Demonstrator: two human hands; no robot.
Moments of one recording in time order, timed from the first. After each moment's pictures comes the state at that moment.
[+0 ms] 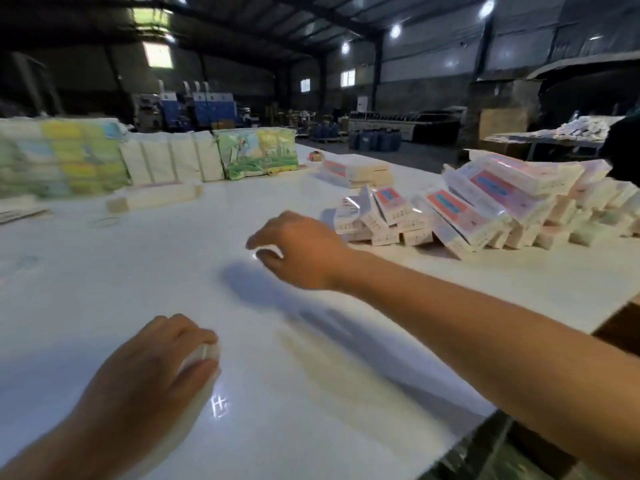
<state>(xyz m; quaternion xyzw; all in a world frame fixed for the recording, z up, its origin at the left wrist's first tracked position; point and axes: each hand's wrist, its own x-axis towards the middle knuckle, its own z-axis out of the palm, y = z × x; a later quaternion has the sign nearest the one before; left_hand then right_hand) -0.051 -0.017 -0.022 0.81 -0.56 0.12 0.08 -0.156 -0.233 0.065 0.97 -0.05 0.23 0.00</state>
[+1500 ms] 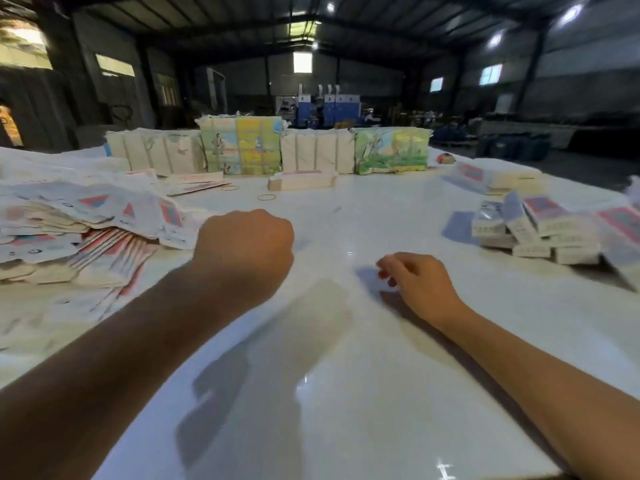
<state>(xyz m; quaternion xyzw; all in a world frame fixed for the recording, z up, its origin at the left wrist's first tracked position) -0.078 0.033 0.091 0.92 -0.32 0.24 -0.06 -0.150 -0.189 0.000 0.86 -0.13 0.30 -0.39</state>
